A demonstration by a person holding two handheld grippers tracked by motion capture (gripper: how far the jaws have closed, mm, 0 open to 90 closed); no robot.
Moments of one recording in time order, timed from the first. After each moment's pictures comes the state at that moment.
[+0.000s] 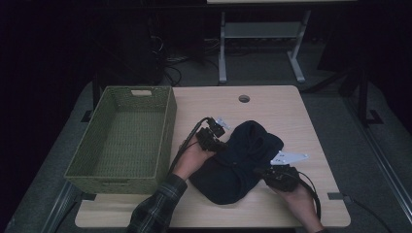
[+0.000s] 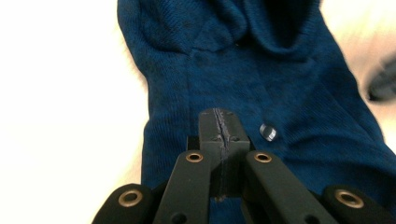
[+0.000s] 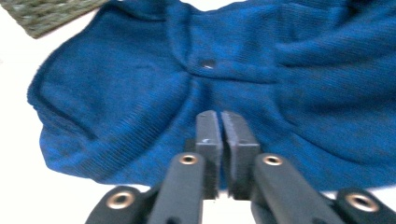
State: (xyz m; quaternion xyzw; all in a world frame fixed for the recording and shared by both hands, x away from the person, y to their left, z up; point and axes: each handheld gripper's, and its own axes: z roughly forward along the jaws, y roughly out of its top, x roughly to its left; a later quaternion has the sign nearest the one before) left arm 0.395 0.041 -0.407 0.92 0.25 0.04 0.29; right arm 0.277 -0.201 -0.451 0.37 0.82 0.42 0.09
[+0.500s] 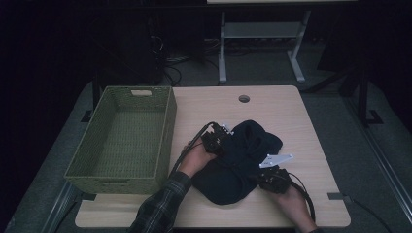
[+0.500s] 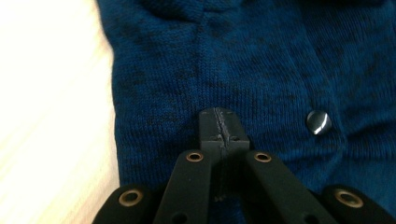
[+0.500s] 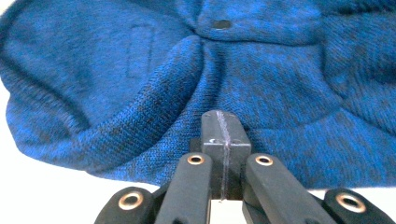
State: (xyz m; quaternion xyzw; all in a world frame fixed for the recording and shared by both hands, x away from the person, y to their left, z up) left arm 0.408 0.032 -0.444 0.94 0.26 0.01 0.22; right arm 0.282 -0.184 -0.468 0.37 0.85 0.36 0.07
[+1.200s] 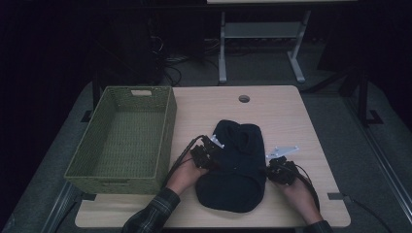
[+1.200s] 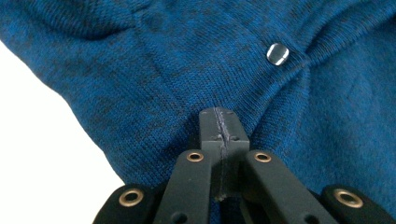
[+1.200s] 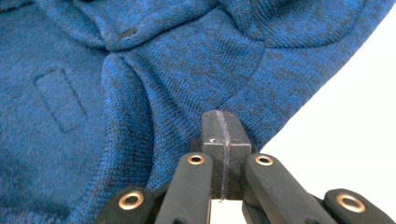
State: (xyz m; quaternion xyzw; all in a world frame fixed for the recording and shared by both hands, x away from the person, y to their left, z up) left arm 0.357 0.063 -0.447 0.93 0.26 0.01 0.26; right arm 0.304 -0.205 -0.462 0.40 0.86 0.32 0.10
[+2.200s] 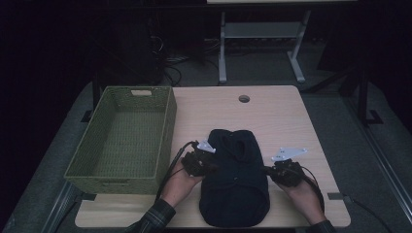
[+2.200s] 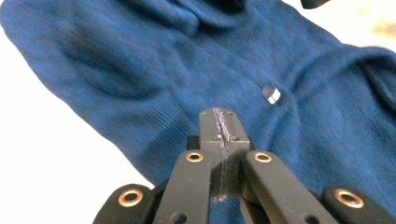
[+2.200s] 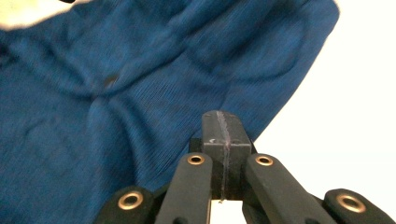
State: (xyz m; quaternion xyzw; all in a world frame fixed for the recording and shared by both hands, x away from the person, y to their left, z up) left arm 0.328 0.086 -0.423 0.90 0.29 0.03 0.33; right arm 0.291 -0.213 -0.446 0.37 0.85 0.35 0.12
